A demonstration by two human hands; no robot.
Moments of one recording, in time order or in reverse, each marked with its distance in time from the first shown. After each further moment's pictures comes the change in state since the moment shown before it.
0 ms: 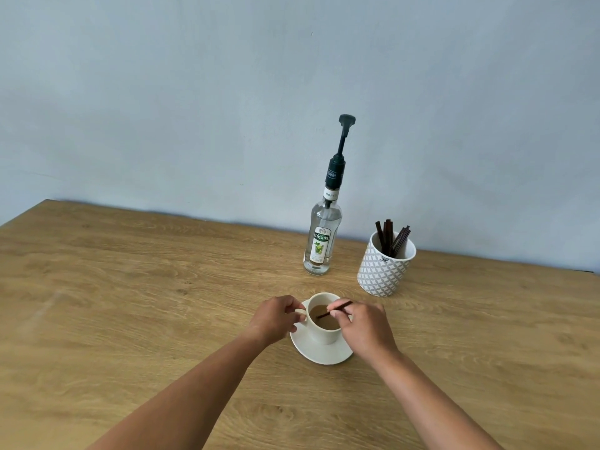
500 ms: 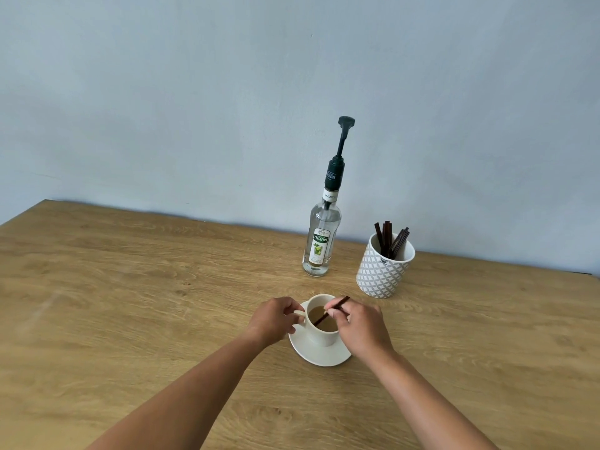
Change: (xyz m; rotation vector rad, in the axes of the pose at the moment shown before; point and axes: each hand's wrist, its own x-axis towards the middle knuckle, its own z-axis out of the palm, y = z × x) left_hand 0.000 0.001 -0.001 0.008 0.000 -0.002; right_hand 0.003 -0.001 0.003 0.015 -0.009 0.032
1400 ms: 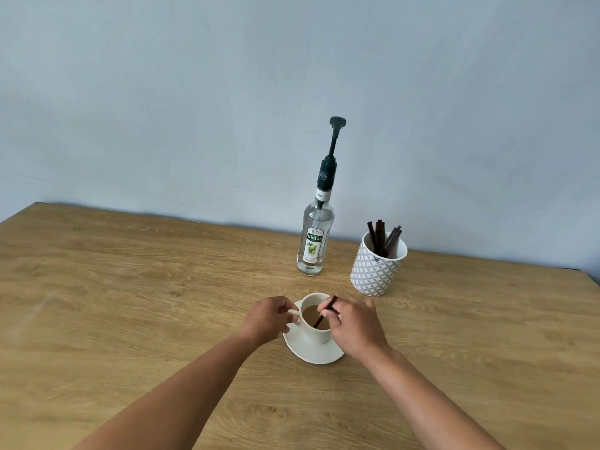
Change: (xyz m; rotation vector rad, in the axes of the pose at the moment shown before) left_hand -0.001 0.002 -0.001 0.004 -0.005 -0.008; right_hand -0.001 0.001 -0.004 -0.154 -0.032 -0.096
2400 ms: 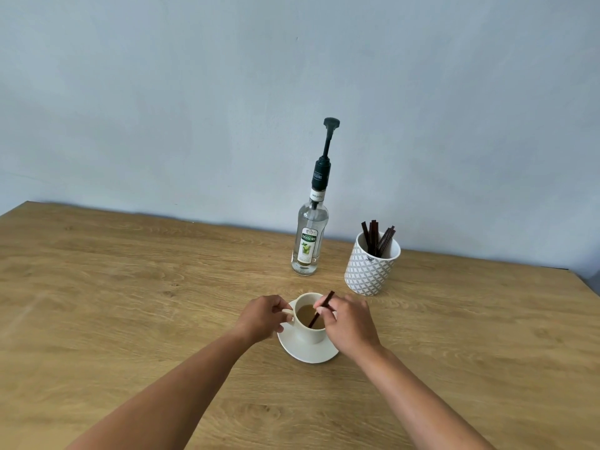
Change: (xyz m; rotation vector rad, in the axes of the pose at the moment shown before) left_hand -0.001 0.003 -0.002 -0.017 -0.016 -0.009; right_hand 0.000 -0.002 -0.003 0.059 0.015 0.051
